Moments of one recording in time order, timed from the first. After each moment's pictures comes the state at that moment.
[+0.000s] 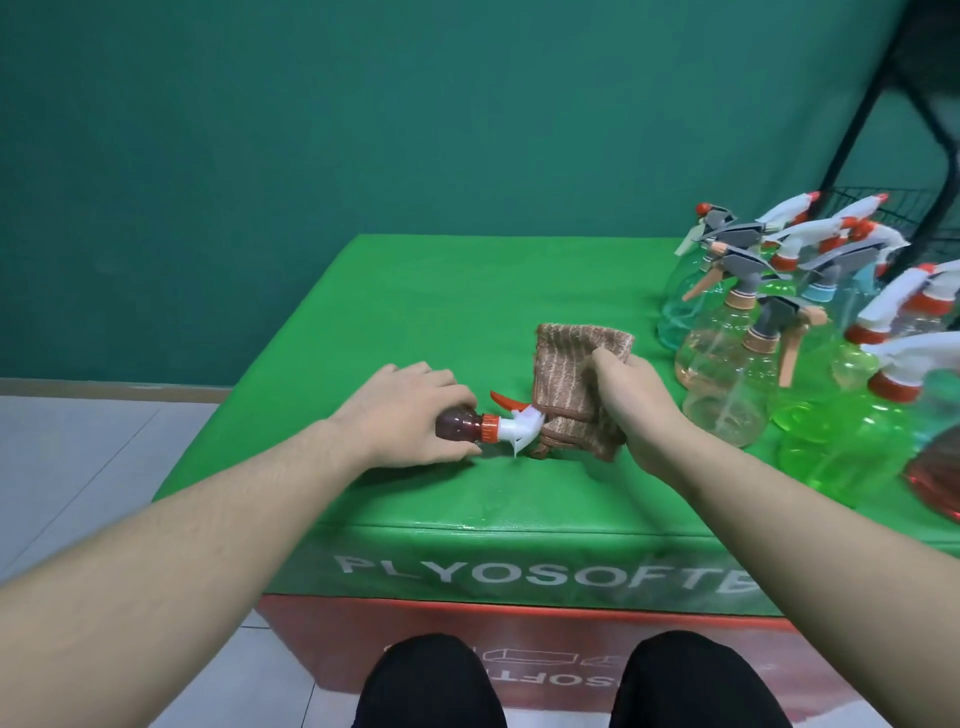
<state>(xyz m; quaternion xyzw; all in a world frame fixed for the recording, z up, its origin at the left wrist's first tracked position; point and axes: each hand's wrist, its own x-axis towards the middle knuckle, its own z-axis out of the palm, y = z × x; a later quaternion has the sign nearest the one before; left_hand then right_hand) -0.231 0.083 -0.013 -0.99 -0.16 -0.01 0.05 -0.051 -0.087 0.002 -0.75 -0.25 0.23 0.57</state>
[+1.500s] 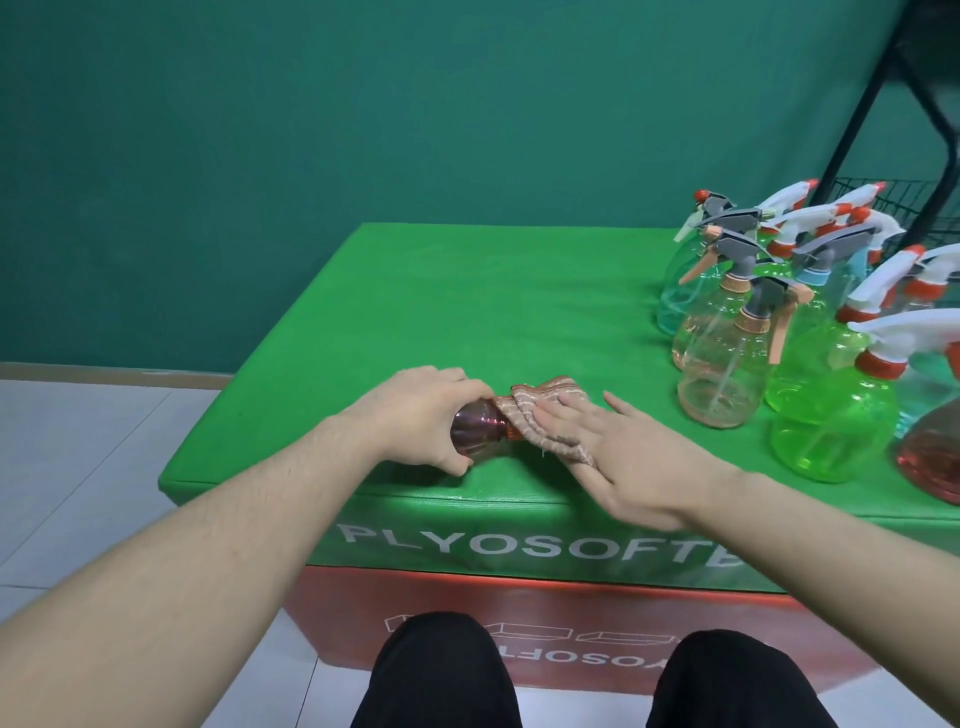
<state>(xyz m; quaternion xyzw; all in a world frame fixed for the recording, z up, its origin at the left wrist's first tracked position) -0.233 0.051 -0.015 -0.99 -0.14 -0.02 -0.03 -0.068 -0.157 -0.014 -0.73 -0.68 0.05 -0.04</state>
